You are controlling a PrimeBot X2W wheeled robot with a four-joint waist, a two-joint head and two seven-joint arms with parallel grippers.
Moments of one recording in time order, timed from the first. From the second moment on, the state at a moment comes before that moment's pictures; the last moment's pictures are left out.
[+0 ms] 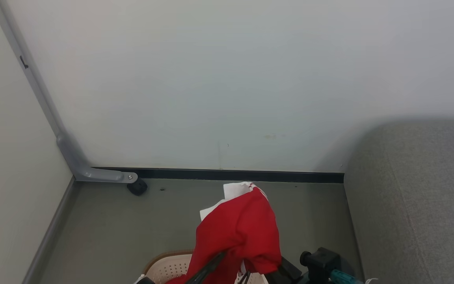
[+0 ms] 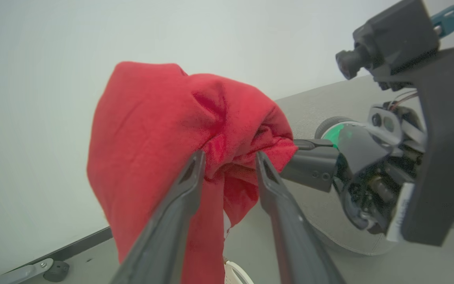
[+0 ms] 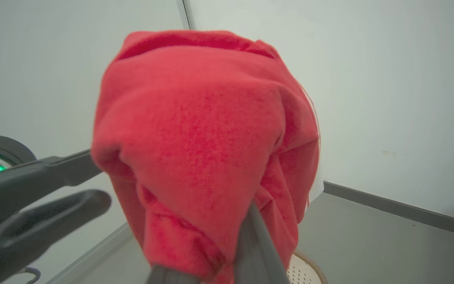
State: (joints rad) left arm -0.07 0.14 -0.58 0.15 -0.19 -0.13 -0.25; right arm -0.30 -0.07 0.69 0.43 0.42 0.12 -0.26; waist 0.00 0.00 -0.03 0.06
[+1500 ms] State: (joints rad) left arm 0.08 0.15 -0.17 0.24 -0.32 0.04 -0.25; right arm -0.15 -0.14 0.39 0.27 0.34 0.04 -0.26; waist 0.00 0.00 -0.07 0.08
